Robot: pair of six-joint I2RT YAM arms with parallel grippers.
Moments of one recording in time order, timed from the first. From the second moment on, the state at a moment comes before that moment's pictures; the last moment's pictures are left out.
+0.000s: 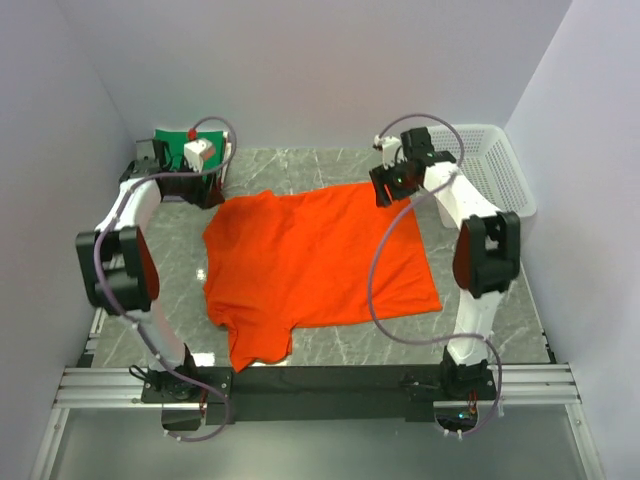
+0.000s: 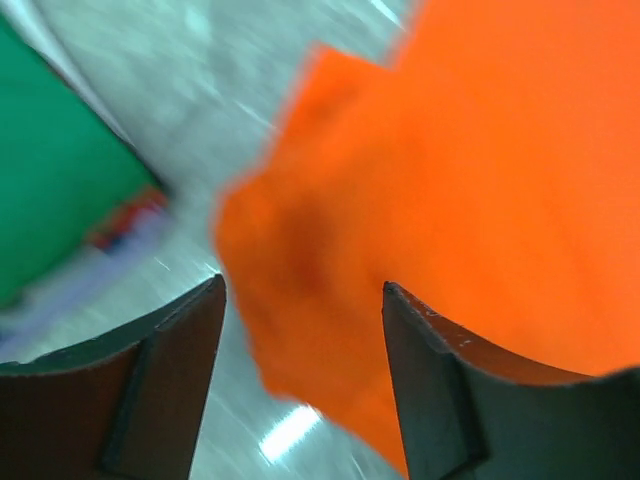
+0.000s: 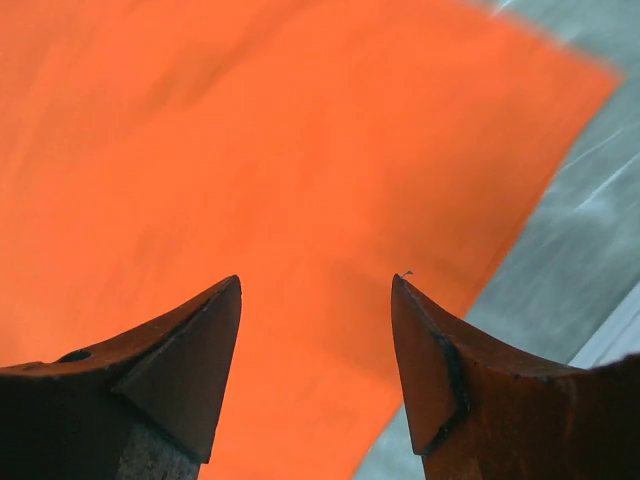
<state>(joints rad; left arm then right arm) 0.15 1.76 1.41 -0.54 0.73 0.56 0.19 1.92 1.63 -0.72 -0.27 -0.31</state>
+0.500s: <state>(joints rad) 0.02 2.13 1.66 -0.37 0.55 0.38 0.19 2.34 2.07 -0.71 -0.12 -0.19</state>
